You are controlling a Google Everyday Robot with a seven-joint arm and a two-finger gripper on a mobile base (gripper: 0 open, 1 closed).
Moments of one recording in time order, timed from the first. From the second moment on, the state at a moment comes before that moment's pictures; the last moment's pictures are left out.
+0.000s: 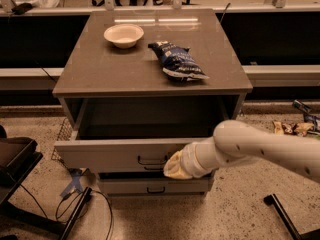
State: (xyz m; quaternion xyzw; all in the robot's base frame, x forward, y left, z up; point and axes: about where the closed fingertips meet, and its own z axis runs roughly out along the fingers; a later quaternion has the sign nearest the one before) arm 0.478 -0.035 0.597 -0.67 0.65 0.18 0.30
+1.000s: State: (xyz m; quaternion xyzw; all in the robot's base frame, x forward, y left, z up) arm 0.585 -0.058 0.605 -0.68 0.66 0.14 0.30
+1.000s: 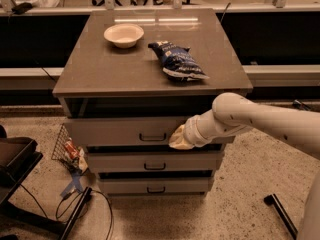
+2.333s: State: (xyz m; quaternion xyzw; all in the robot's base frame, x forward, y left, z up) arm 0.605 -0.055 0.582 -0.66 0.68 0.13 0.28
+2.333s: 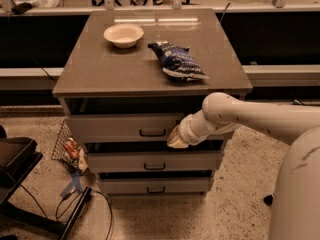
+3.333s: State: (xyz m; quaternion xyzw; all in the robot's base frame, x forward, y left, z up) arm 0.555 -0.283 0.571 -0.50 0.76 0.25 0.32
